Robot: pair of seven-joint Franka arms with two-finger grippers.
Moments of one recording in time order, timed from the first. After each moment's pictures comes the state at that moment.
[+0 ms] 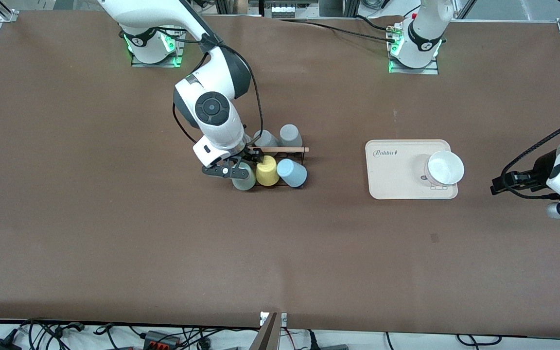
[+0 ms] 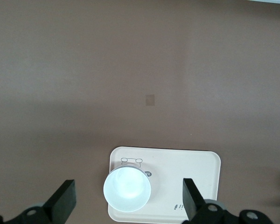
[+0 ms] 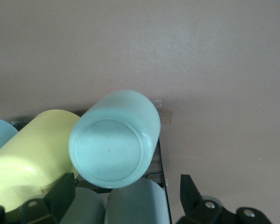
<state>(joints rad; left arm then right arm) 0.08 0.34 -0.06 -1.39 0.00 1.75 -0.07 0.50 0.52 0.16 -1.67 -0.05 2.16 0.79</state>
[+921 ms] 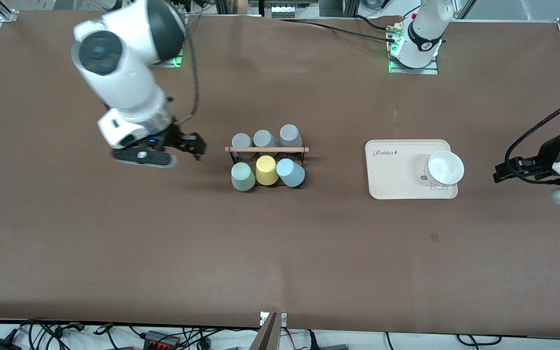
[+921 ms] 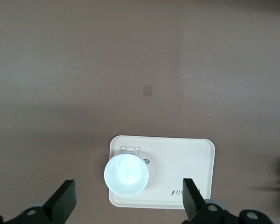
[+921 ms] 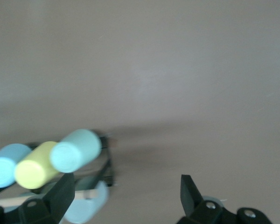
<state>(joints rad) 0.08 0.28 -0.07 -1.40 0.00 1.67 -0.07 0.28 0.19 0.13 -1.64 -0.05 1.91 0.54</state>
